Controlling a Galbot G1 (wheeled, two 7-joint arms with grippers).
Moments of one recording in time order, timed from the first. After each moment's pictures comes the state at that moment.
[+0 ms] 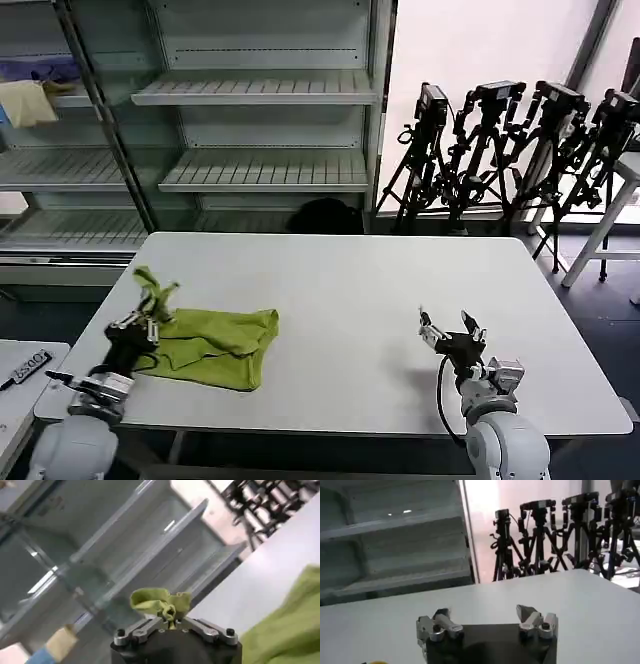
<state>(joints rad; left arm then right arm) 1.34 -1.15 -0.70 -1.97 0.31 0.10 0.13 -1.28 1.49 0.61 2.06 0.25 -0.48 0.01</state>
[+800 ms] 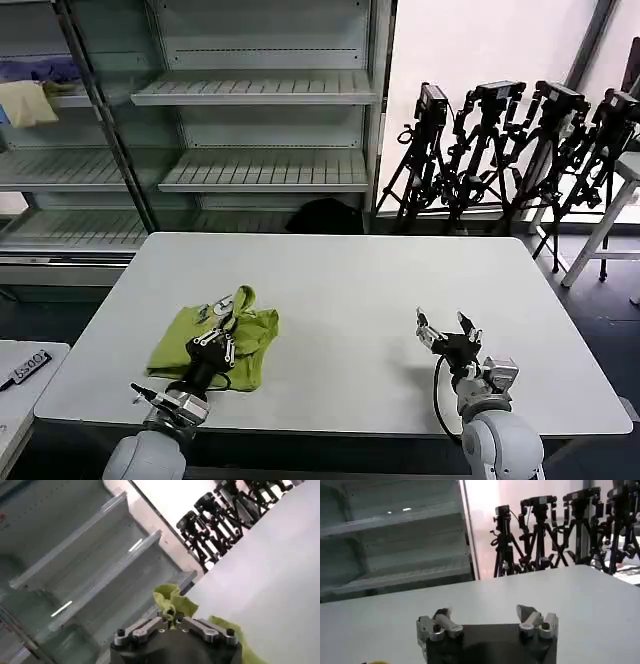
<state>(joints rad) 1.36 -1.23 -0.47 -2.03 0.41 0.14 0.14 -1.27 1.50 0.60 2.04 0.24 -0.47 0.01</state>
